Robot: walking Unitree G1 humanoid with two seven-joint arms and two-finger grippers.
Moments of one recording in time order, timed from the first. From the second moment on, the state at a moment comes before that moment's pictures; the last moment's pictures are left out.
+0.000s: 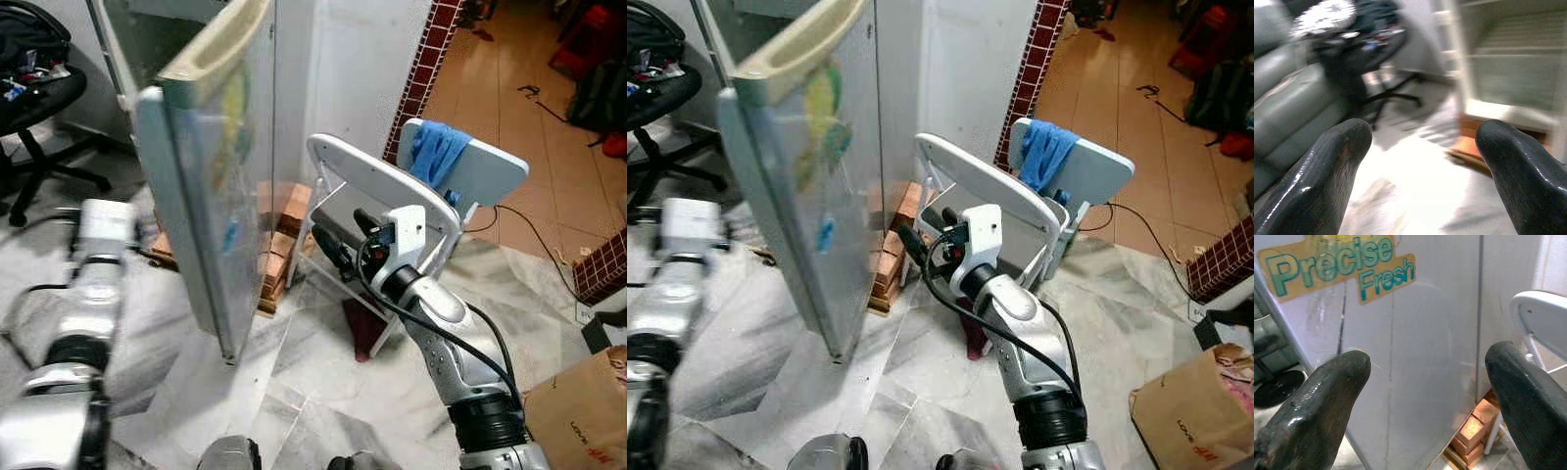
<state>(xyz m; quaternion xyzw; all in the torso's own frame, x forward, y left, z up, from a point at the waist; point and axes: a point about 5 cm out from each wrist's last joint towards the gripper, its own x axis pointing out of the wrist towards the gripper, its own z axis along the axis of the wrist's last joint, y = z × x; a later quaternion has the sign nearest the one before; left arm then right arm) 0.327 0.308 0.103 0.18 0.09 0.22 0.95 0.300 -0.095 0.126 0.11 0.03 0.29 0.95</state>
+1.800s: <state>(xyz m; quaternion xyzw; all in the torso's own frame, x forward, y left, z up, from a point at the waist) 0.250 0.167 0.074 0.12 0.00 -0.07 0.99 0.279 -0.184 0.072 0.00 0.09 0.06 0.99</state>
